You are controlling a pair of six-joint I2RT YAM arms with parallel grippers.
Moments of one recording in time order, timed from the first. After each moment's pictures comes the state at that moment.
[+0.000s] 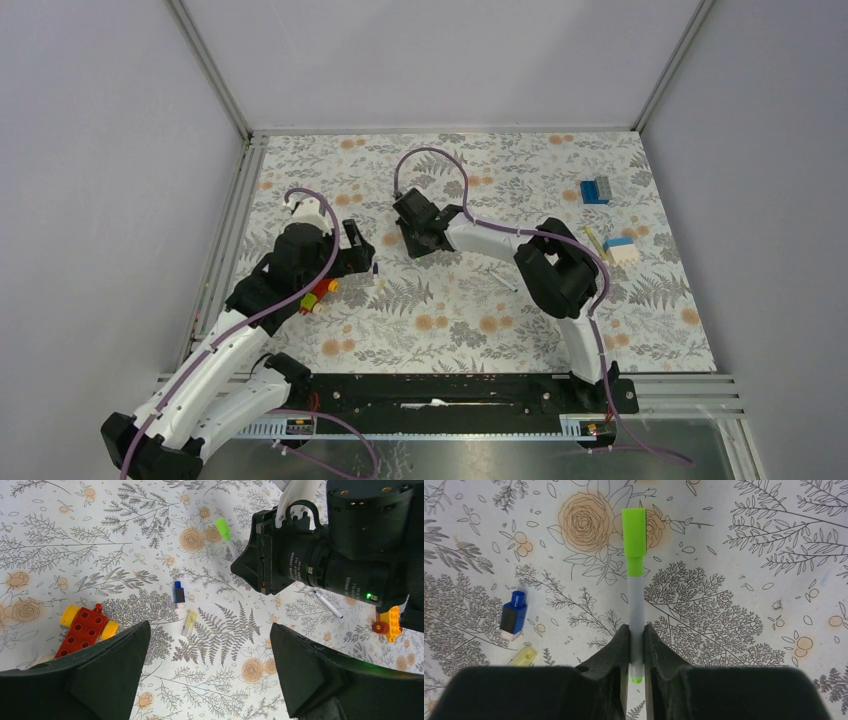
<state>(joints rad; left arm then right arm) -0.52 0.78 0.77 -0.52 -0.16 -0.55 0.84 2.10 1.54 -0.41 0.13 0.40</state>
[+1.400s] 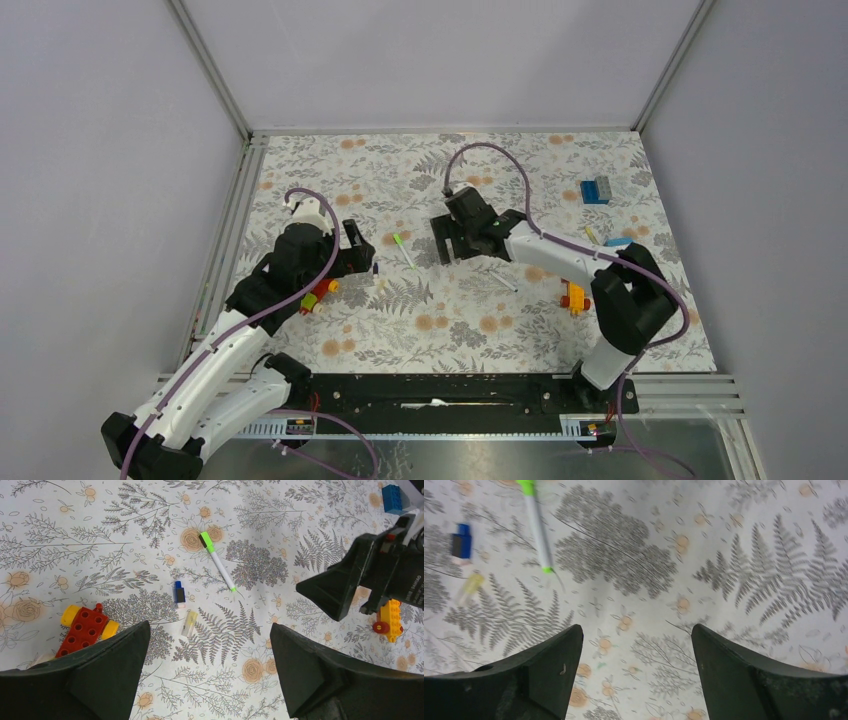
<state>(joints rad) -0.52 0.78 0.77 -0.52 -0.17 -0.55 0.74 1.71 1.21 -0.43 0.13 0.36</state>
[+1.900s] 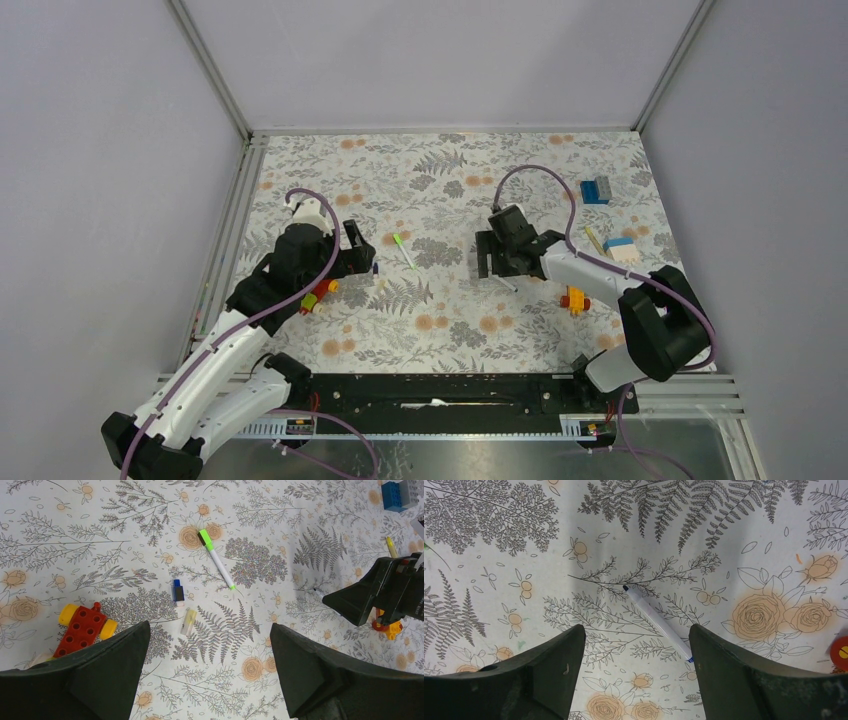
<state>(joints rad) -0.52 0.78 0.76 -0.52 -0.16 -0.55 0.58 1.49 0.86 -0.40 0.14 0.43</state>
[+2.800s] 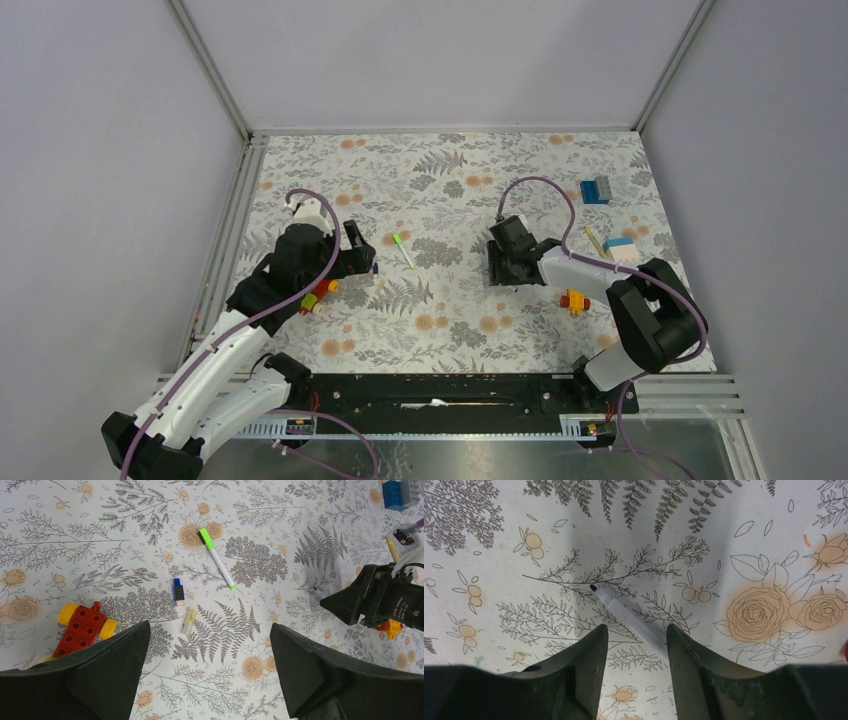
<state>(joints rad) -0.52 0.78 0.76 -0.52 -0.16 -0.55 0.56 1.53 0.77 -0.32 0.16 0.45</state>
